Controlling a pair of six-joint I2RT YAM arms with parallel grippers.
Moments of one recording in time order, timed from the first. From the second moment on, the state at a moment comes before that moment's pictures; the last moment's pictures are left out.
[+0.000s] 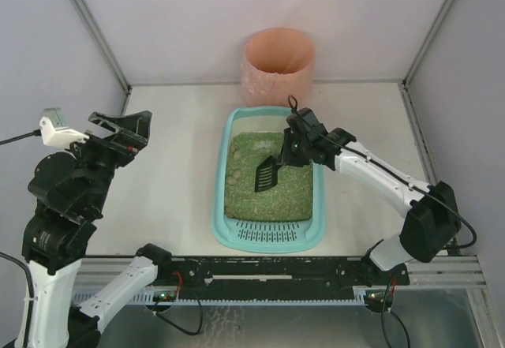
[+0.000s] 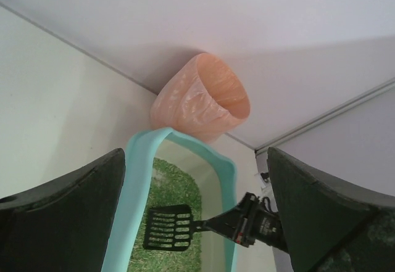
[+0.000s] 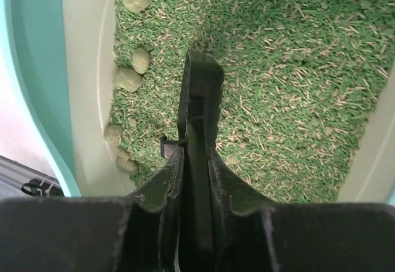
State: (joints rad) left arm -0.40 0.70 1.40 -0.72 -0.36 -0.76; right arm 0.67 1.46 1.24 -0.67 0.01 0.70
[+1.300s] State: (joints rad) left arm -0.40 0.64 1.38 -0.69 -0.47 -0.76; right arm 0.55 1.73 1.07 -0.06 -0.35 0.90
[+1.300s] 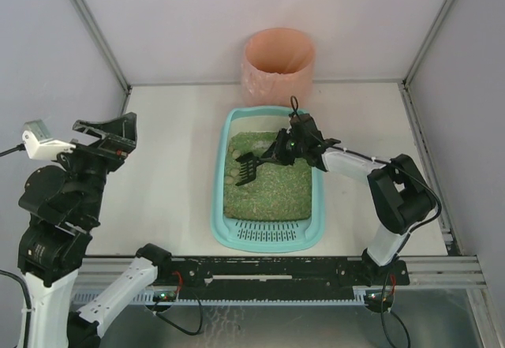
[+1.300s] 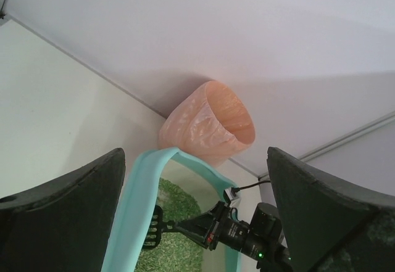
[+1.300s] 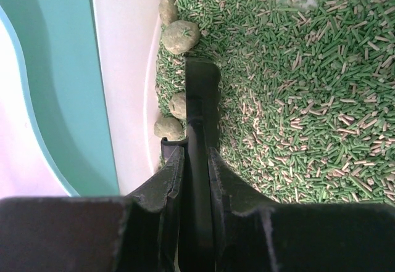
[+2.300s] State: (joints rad) left arm -0.40 0.46 1.01 -0.70 -0.61 -0.55; right arm 0.41 1.25 0.72 0.07 -0.38 1.01
